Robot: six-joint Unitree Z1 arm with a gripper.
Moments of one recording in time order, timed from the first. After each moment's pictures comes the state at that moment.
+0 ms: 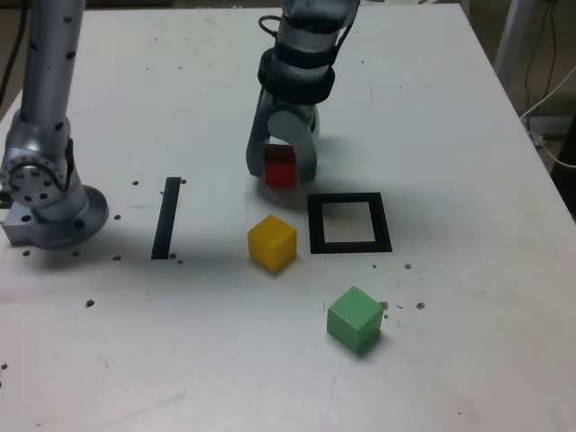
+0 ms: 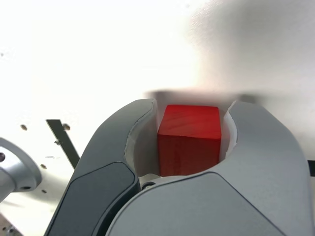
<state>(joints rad) 0.20 1.99 -1.29 1.12 0.10 0.28</state>
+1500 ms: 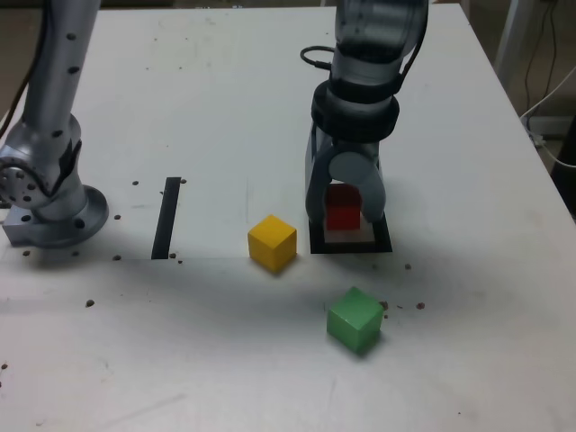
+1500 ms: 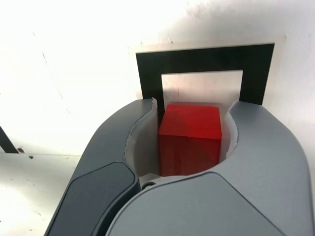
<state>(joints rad) -0.06 2.07 -1.49 1.14 0.02 -0.04</state>
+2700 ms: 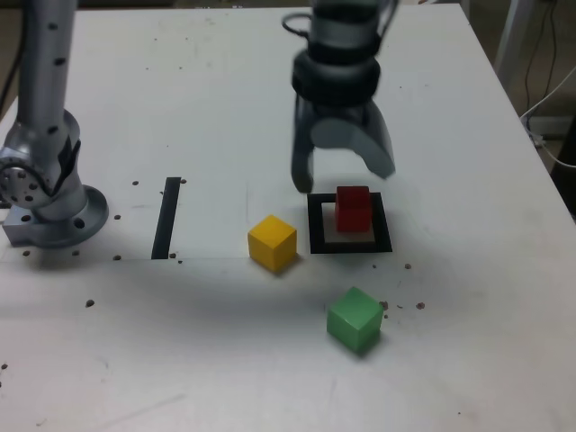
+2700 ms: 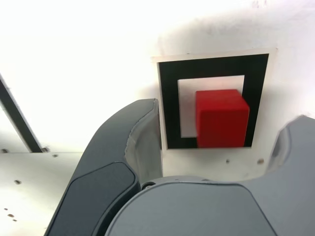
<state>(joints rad) -0.03 1.90 -1.44 1.18 0.05 -0.01</state>
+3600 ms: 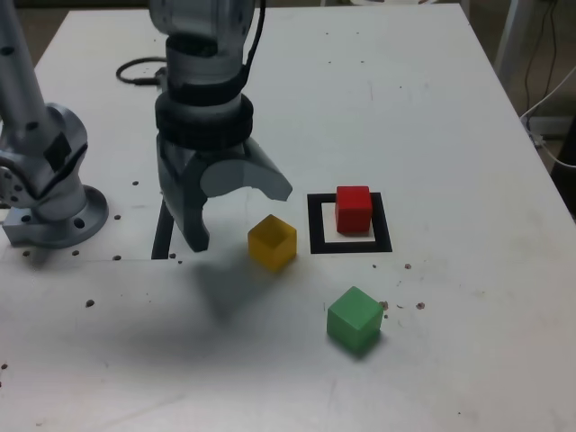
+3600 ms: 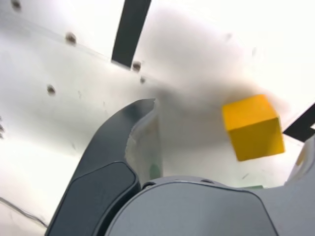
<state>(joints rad) -0.28 1.64 -1.02 1.03 -0.12 -0.77</state>
